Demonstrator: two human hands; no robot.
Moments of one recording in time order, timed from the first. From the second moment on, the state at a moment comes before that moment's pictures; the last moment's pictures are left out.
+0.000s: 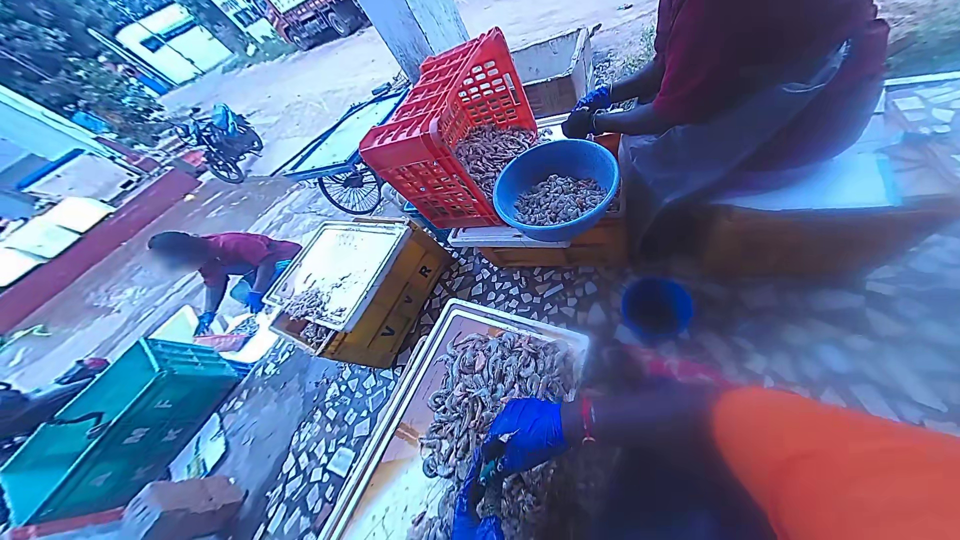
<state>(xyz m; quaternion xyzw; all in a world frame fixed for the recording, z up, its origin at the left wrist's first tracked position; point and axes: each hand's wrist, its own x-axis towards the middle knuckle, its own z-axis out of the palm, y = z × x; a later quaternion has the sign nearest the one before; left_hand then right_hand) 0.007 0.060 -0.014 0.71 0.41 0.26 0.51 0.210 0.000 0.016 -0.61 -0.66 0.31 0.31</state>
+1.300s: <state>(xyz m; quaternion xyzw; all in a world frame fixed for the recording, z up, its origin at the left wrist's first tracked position) -0.042 0.092 -0.004 0.53 0.69 0.40 0.31 0.194 0.014 -0.013 -0.75 -0.60 0.24 0.11</state>
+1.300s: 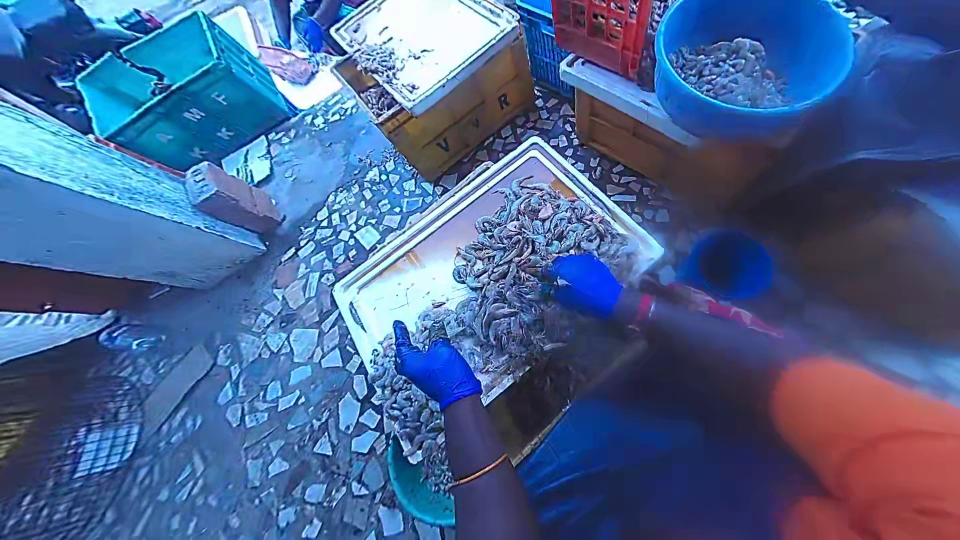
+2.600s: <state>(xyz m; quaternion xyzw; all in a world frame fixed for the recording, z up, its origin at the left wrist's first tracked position) 0.020 0.054 0.001 0.60 0.61 0.25 0.45 0.195 0.009 0.022 -0.66 -0.67 0.29 0.17</state>
